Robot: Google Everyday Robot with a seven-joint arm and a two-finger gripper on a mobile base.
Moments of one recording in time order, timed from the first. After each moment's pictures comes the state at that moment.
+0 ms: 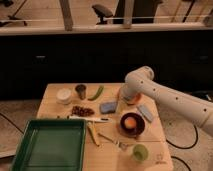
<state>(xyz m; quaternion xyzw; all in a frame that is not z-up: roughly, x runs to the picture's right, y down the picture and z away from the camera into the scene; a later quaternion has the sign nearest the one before) 0.095 0.074 0.825 -0.26 -0.07 0.20 0.94</state>
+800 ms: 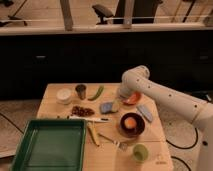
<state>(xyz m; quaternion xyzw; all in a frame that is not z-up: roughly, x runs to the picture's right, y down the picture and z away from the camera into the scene) 0.076 0.075 0.845 -0.27 -0.08 0.23 0.93</state>
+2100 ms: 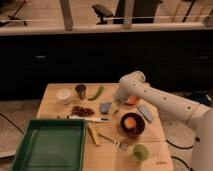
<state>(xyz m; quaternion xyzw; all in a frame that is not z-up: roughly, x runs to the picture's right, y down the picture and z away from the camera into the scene) 0.064 0.102 0.869 -0.29 -0.07 0.27 0.91</state>
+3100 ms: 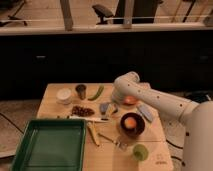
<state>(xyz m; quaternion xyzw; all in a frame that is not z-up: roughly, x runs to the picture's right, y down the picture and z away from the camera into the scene) 0.049 0.113 0.881 -0.31 -0.05 0.27 0.91</state>
